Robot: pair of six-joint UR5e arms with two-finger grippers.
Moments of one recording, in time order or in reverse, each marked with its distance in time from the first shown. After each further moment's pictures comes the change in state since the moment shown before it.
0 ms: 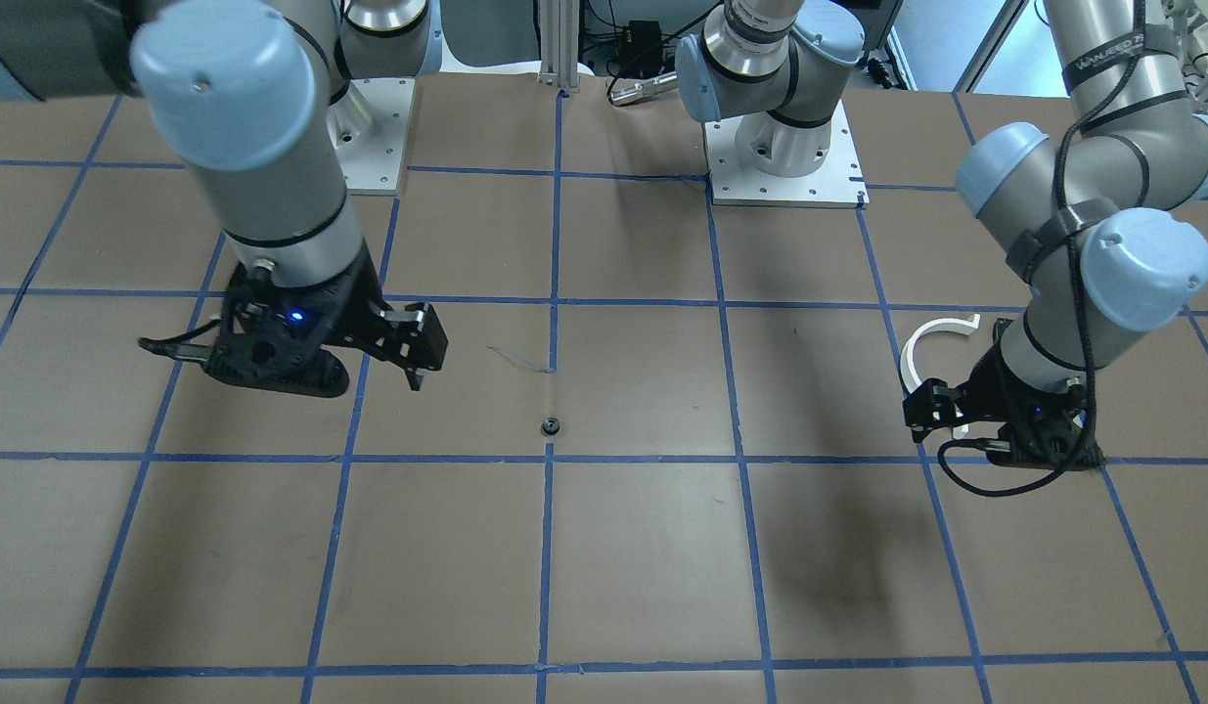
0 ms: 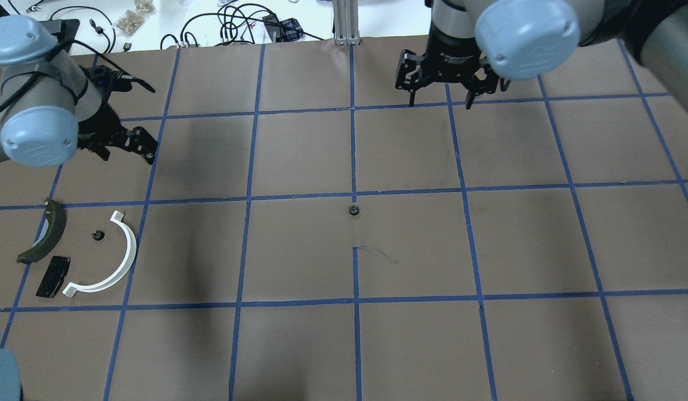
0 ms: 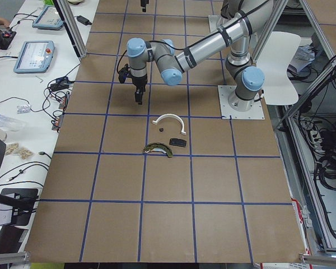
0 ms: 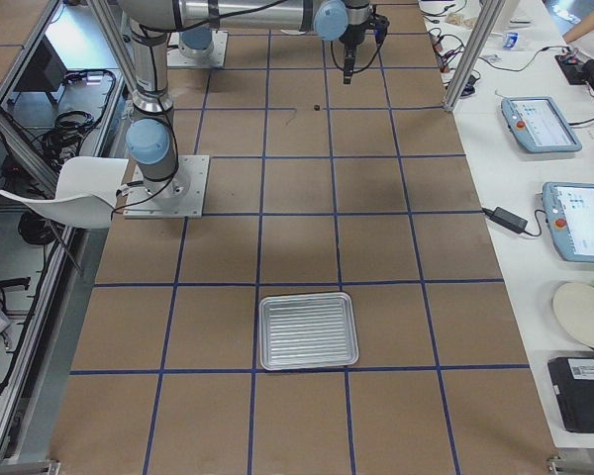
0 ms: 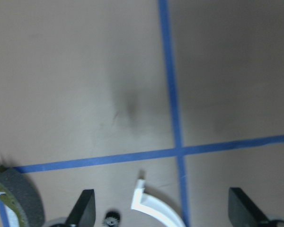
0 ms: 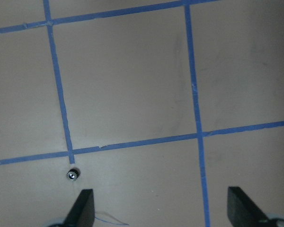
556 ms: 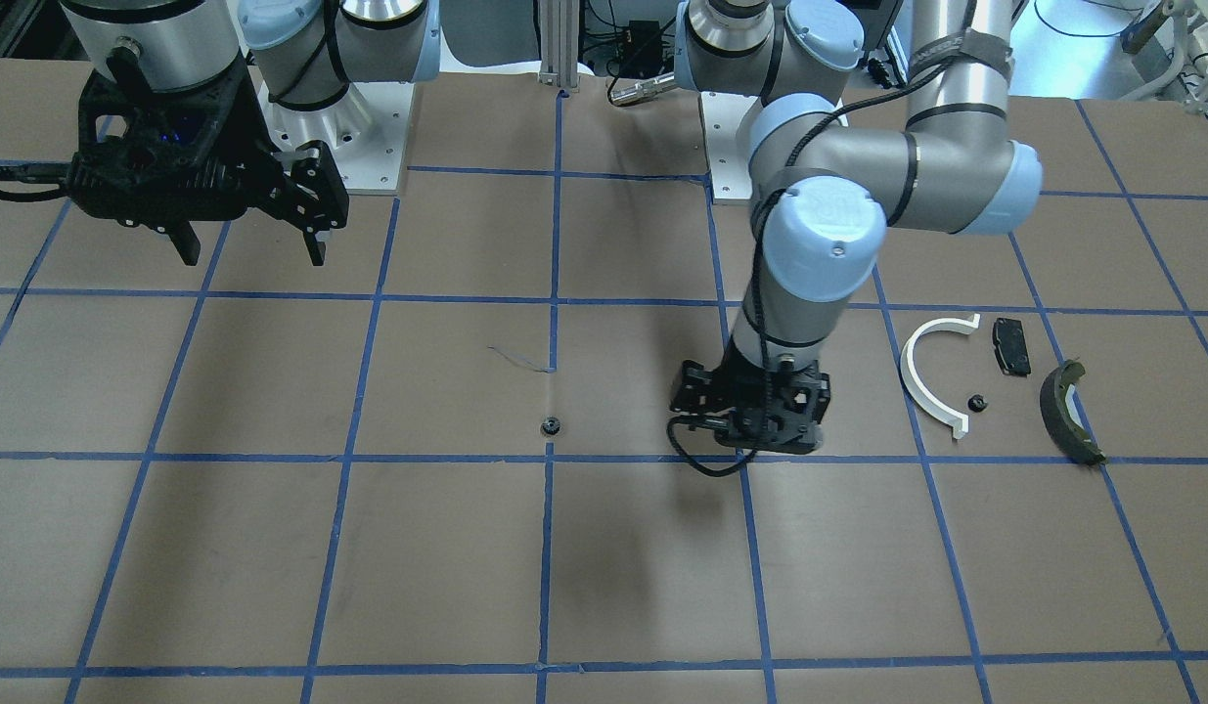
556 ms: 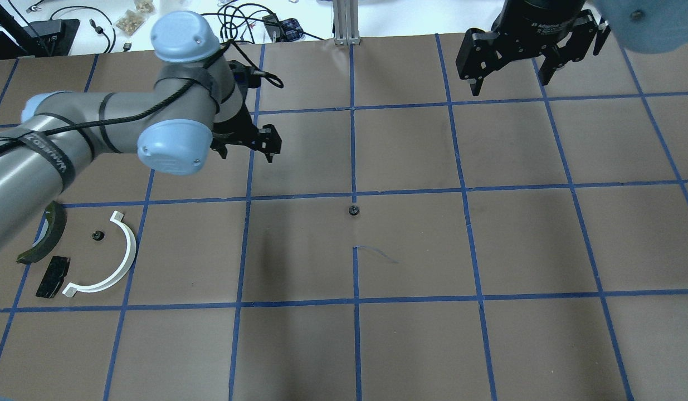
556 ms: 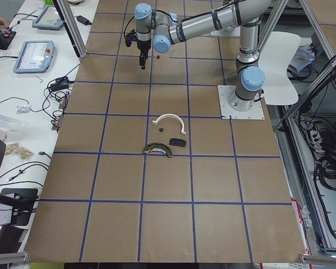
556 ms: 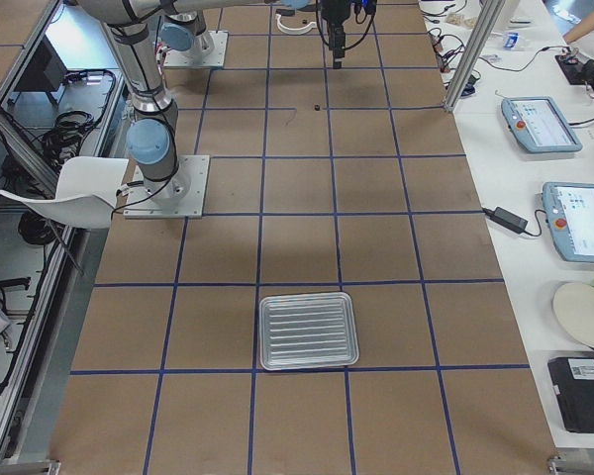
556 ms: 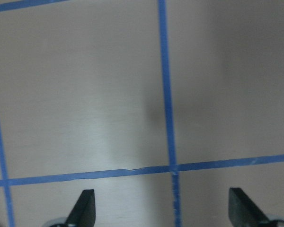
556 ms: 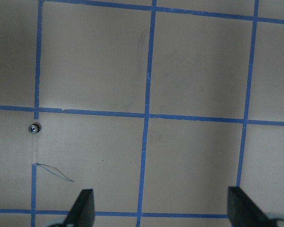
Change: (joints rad) left arm -0.372 -0.037 0.014 0.016 -0.064 -0.340; right arm -0.049 -0.156 0.002 0.109 -0.052 -0.230
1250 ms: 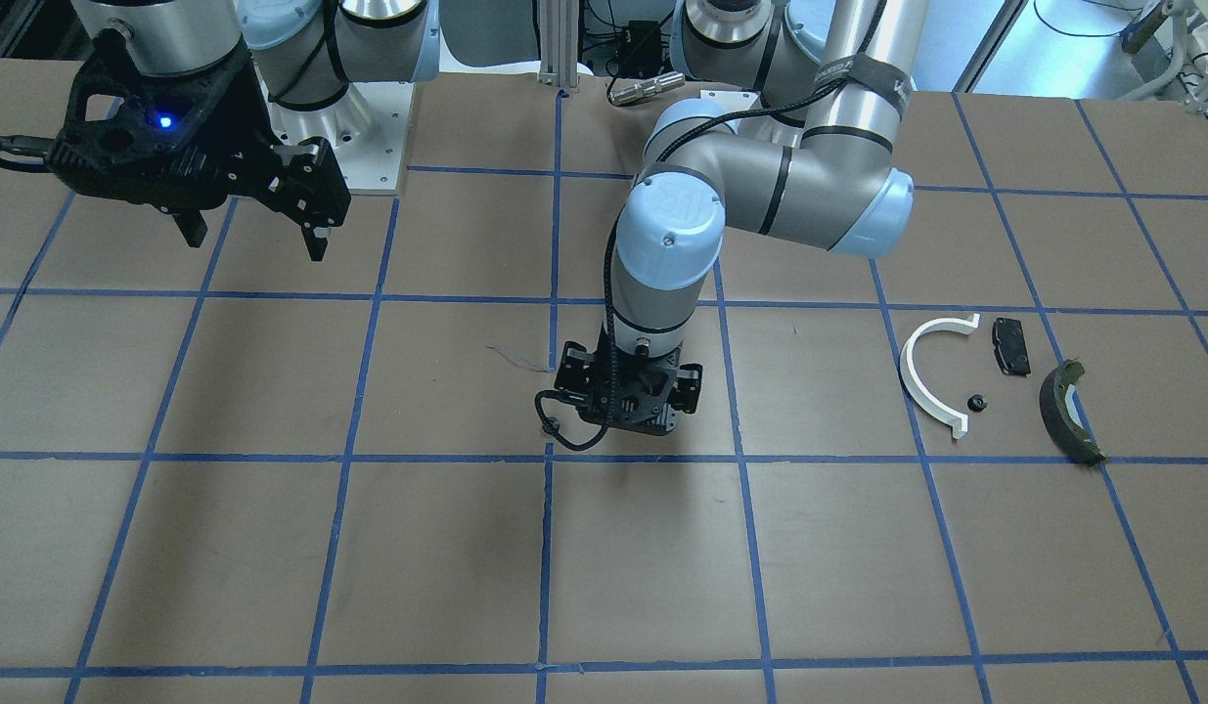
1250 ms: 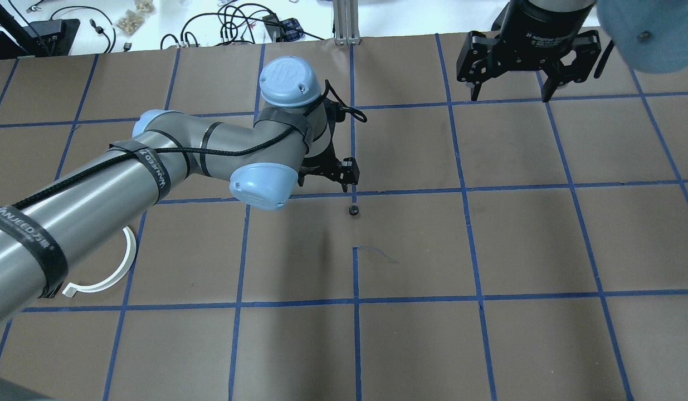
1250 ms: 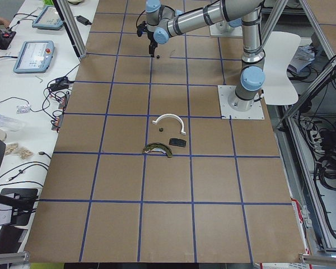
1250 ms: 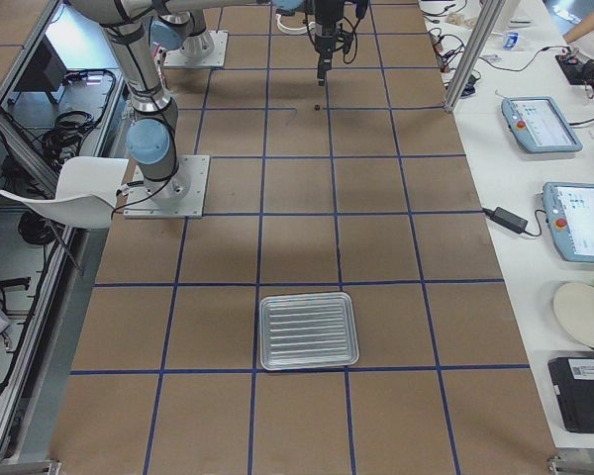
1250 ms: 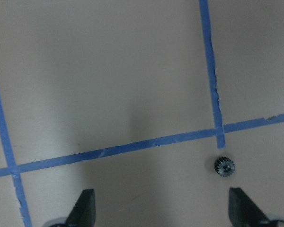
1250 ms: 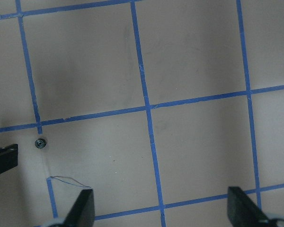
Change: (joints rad) left arm -0.195 -0.110 -0.010 0.096 -0.053 -0.110; right arm 0.002 -0.038 0.060 -0.013 0.007 0.224
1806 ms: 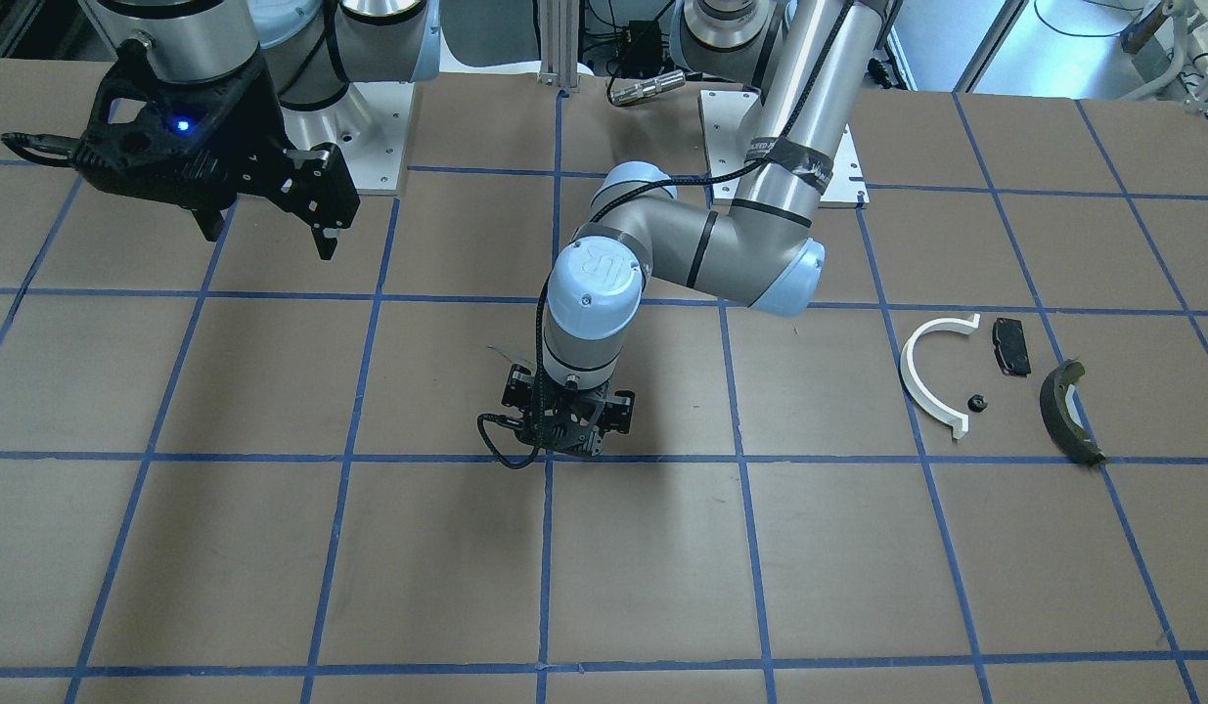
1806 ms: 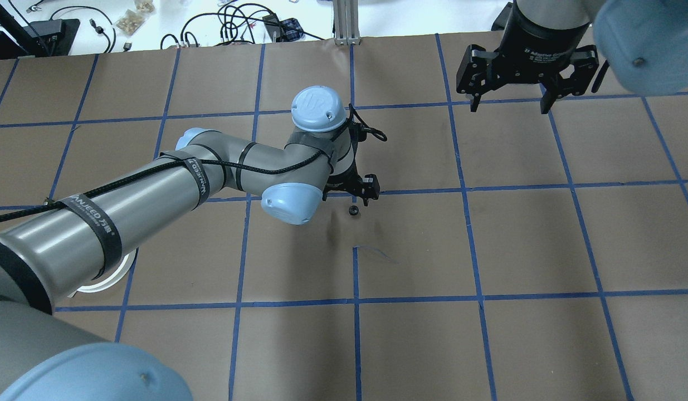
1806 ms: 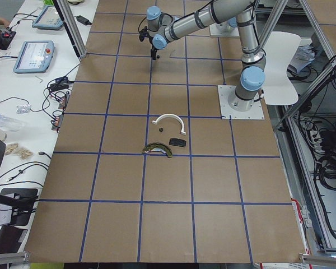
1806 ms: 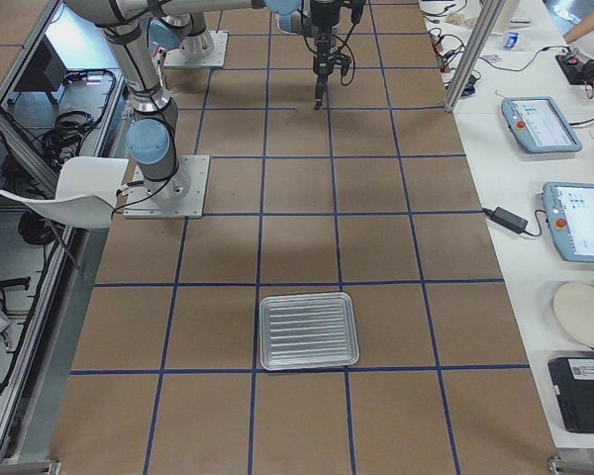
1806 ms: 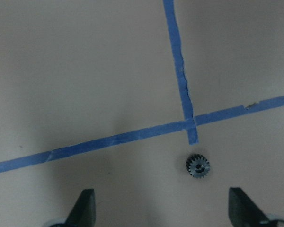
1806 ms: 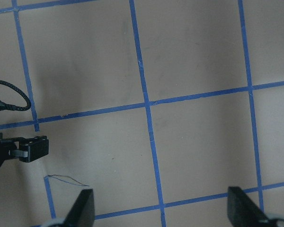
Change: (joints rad) left arm -0.037 -0.104 -0.002 0.104 -0.037 -0.032; right arm 0.000 -0.014 0.043 -0.035 -0.001 -0.001
